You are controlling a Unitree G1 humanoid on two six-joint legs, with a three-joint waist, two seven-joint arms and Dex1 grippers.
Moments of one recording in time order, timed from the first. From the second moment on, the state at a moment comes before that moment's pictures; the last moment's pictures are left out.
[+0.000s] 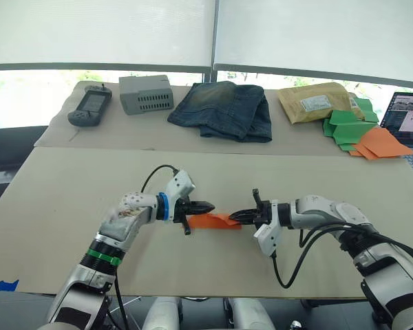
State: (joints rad) left arm -0.47 0.44 -0.28 0.12 -0.30 0.50 -1.02; right arm -0.65 -0.69 0.50 0.59 -0.71 -1.14 0.40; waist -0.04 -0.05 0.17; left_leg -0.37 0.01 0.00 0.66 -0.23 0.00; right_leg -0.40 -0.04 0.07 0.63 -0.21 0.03
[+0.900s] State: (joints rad) left arm -0.47 0.41 -0.35 0.20 -0.15 0.26 -1.05; right arm -0.66 -0.83 0.51 0.58 -0.52 -1.12 0.55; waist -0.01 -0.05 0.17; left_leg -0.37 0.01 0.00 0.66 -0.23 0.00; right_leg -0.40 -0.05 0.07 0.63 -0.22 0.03
